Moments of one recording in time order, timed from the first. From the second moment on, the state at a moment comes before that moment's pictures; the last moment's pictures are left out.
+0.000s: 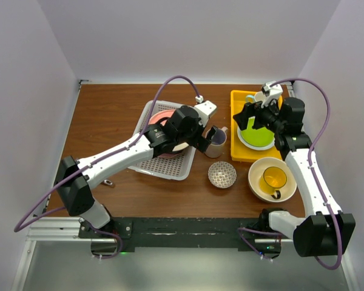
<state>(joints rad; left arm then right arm) -0.91 1.59 1.41 -0.38 -0.14 -0.11 0.03 1.13 1.01 -0.21 -0.44 0.02</state>
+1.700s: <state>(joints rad) -0.91 1.67 1.50 -0.39 -0.06 -0.08 0.02 1.13 1.01 -0.21 -0.44 0.02</state>
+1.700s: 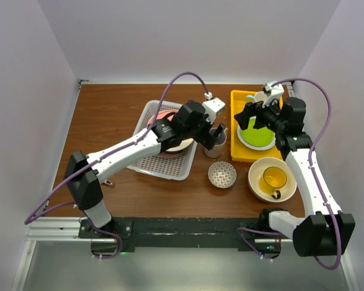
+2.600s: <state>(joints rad) -0.84 2.09 1.90 -0.58 -0.03 0.01 0.01 1.13 1.01 -0.21 -0.44 0.02</state>
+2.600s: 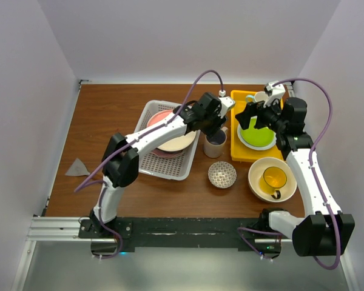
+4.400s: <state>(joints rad) -0.80 1.80 1.83 -0.64 -0.02 0.01 -0.05 1.13 1.01 -0.22 -0.50 0.02</state>
